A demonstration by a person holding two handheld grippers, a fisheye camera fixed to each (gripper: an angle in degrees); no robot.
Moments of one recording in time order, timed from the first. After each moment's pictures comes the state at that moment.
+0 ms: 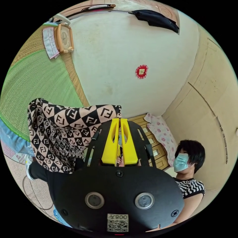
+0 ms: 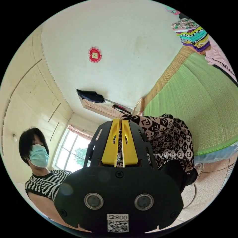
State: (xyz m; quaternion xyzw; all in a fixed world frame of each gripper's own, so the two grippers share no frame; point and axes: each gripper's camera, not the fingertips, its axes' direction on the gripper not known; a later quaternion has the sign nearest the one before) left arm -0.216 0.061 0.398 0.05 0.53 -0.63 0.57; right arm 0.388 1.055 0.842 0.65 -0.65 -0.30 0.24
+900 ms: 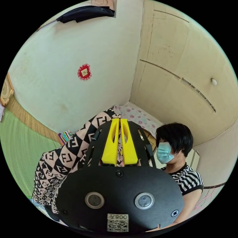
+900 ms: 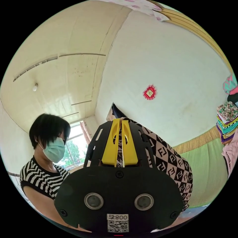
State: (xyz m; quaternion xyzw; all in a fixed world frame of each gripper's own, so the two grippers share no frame) left arm -0.222 -0.056 0.196 0.26 0.60 -0.44 0.61; right arm 0.377 1.464 0.945 0.83 -0.48 -0.29 -0.02
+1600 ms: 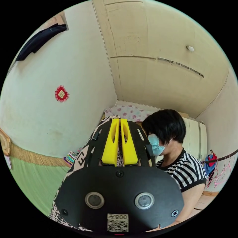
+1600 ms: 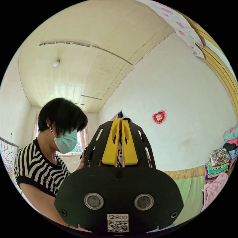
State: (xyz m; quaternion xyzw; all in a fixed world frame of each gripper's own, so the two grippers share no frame) left arm -0.239 -0.116 0.075 0.37 0.54 -0.32 0.68; right arm 0.293 1.554 1.021 0.90 -0.33 -0.25 -0.11
